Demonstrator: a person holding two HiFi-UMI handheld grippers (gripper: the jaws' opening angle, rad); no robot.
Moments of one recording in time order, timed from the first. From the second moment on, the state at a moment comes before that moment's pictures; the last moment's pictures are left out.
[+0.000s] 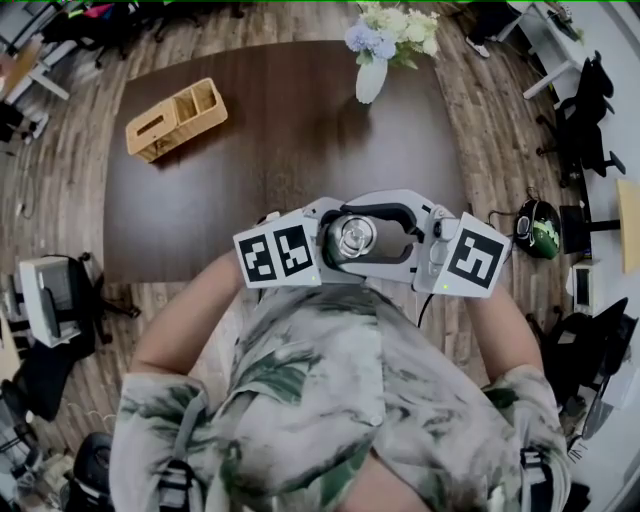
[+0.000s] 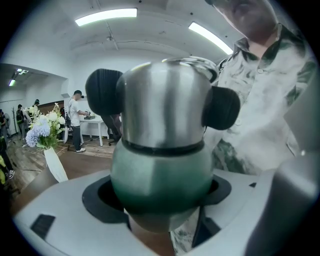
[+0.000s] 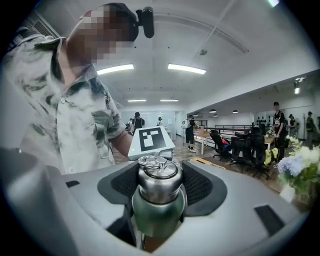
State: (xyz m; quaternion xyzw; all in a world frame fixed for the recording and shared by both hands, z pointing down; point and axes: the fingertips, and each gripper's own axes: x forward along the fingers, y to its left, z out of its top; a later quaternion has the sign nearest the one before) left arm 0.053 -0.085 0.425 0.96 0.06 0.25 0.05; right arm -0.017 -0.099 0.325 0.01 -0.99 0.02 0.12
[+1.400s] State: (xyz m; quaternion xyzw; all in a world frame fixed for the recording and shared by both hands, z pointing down) left arm -0.030 -0.129 0.427 0.96 -0.08 0.25 0.10; right arm 0.009 -0.150 0.376 0.23 -0.96 0.09 0.12
